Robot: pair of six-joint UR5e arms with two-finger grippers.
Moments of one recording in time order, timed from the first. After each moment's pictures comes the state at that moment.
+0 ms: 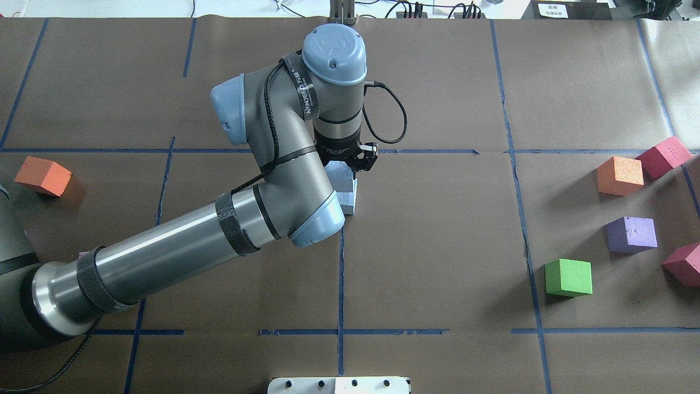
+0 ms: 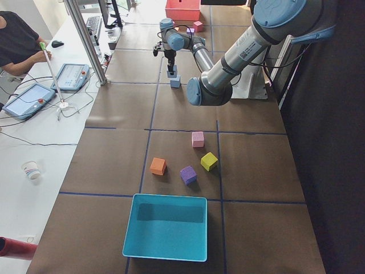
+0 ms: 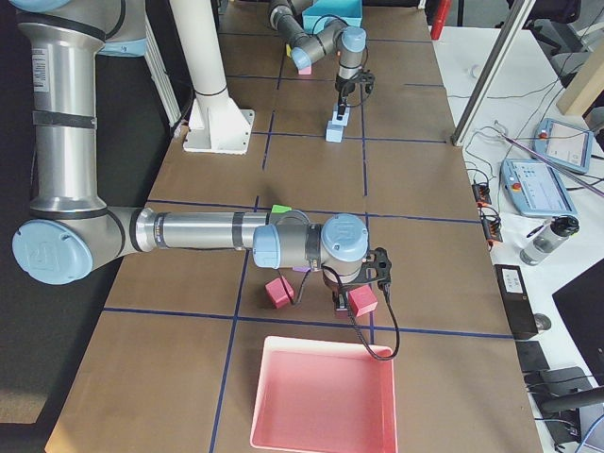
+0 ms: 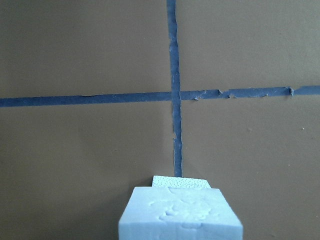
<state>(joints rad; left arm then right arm) -0.61 -2.60 -1.34 -1.46 -2.03 -1.05 1.59 -1.62 1.67 -1.56 2.45 -0.05</state>
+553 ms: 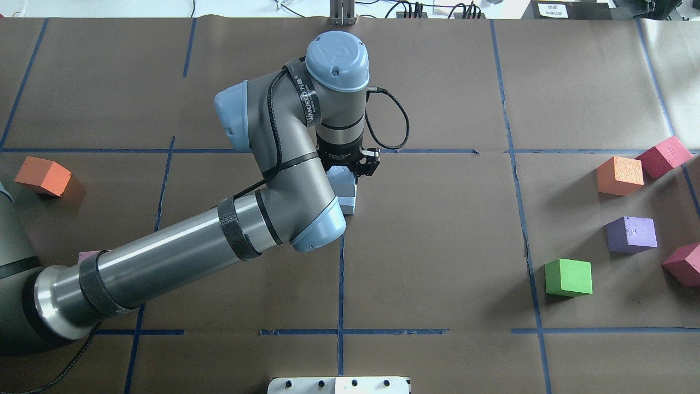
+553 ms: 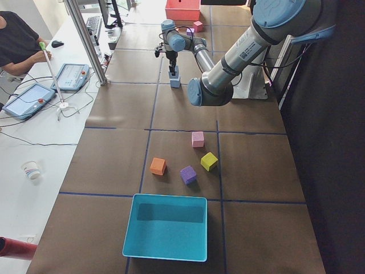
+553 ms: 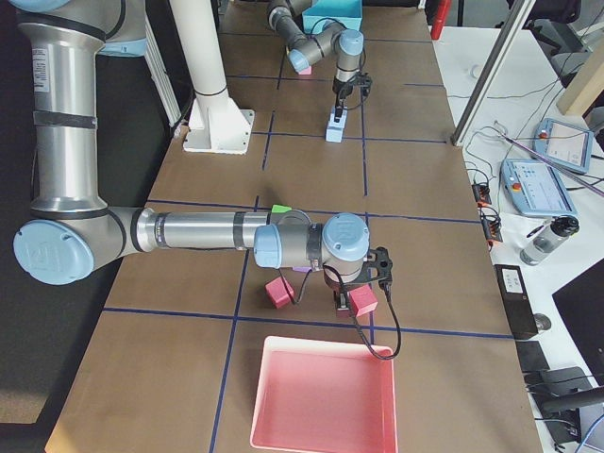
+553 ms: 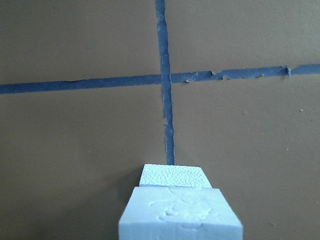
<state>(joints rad) -0.60 -2.59 -1.33 -1.47 -2.03 -1.05 1.59 -1.62 1.67 -1.56 2.45 -0.05</state>
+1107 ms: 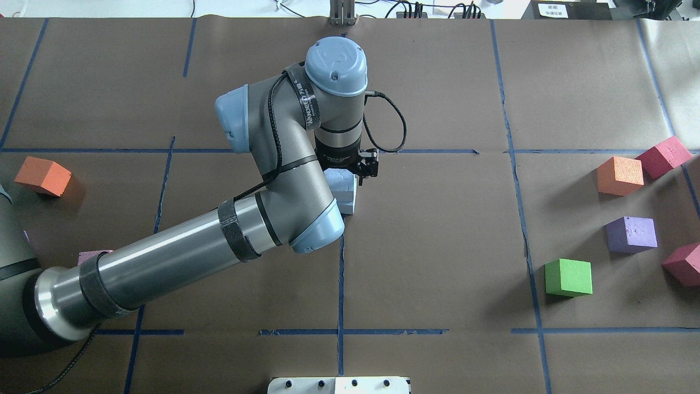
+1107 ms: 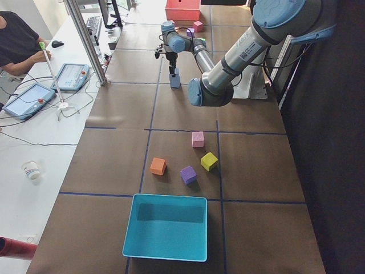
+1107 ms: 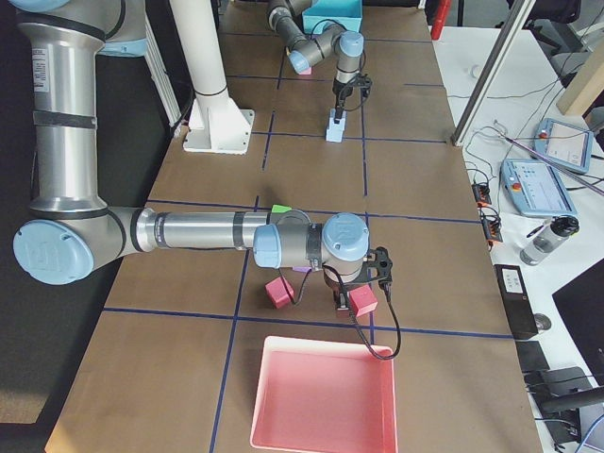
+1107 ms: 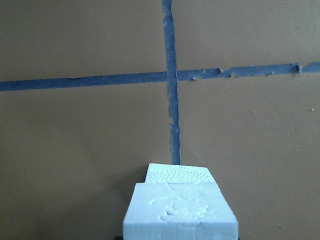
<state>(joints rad) -0.60 -2.59 -1.32 -1.48 -2.03 -1.06 1.59 -1.62 1.67 -1.56 2.45 -0.05</state>
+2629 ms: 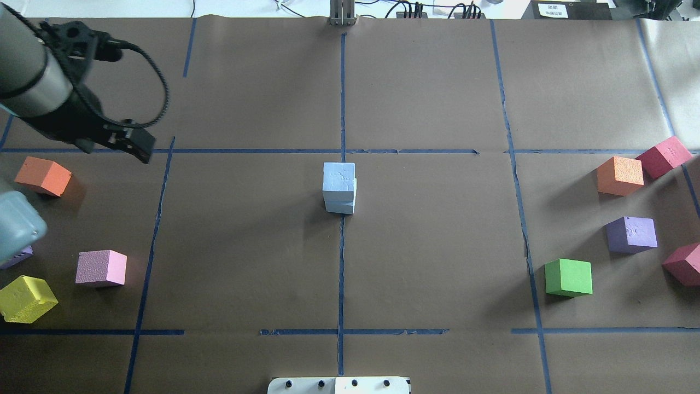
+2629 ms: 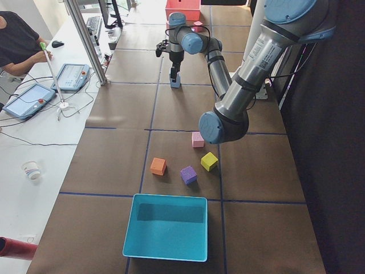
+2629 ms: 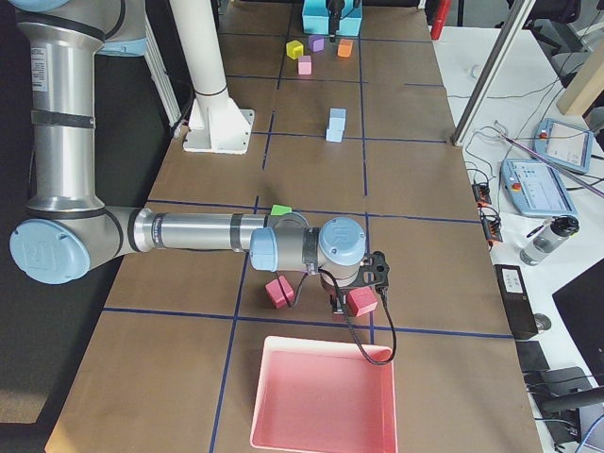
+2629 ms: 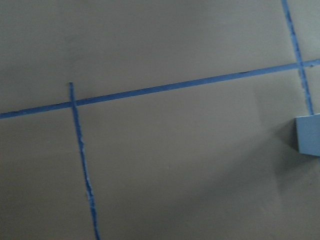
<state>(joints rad) -0.98 -1.91 -2.16 -1.19 -2.14 -0.61 1.59 -1.65 1.67 -1.55 2.44 -0.05</state>
